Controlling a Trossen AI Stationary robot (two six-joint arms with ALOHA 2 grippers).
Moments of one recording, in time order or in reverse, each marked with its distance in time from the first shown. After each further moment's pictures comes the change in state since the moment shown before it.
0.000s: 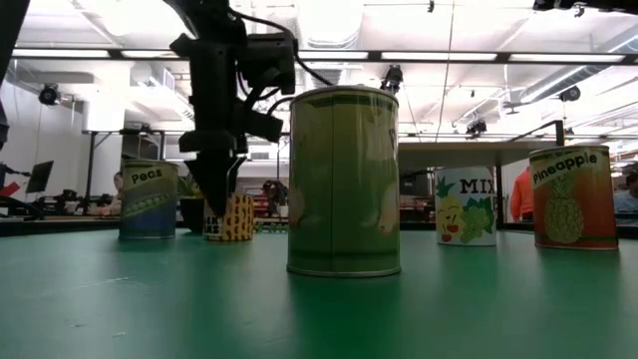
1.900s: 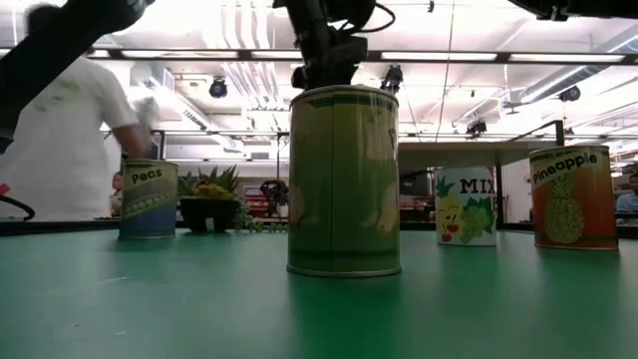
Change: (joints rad) left arm 0.195 0.413 1.158 -0.420 0.021 0.034; right arm 0.000 -0.002 0.000 -0.045 0.140 -0.019
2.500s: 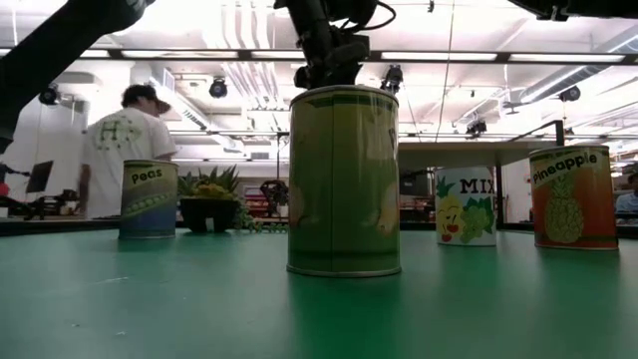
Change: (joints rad) left arm 0.000 0.001 -0.001 0.034 -0.003 0.007; right arm 0.000 0.000 0.000 -0.001 0.000 -0.002
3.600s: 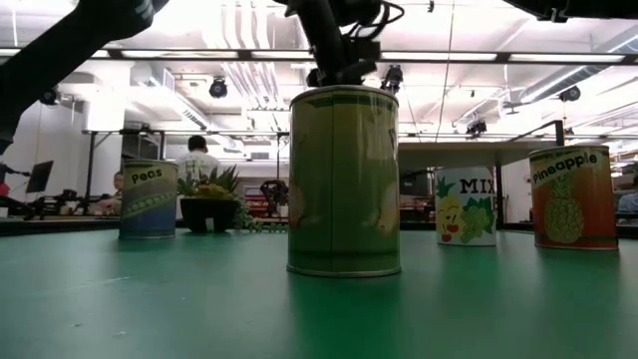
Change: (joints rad) left arm 0.004 0.071 0.044 0.088 -0.137 0.104; right arm 0.000 0.000 0.000 -0.004 0.017 -0.008
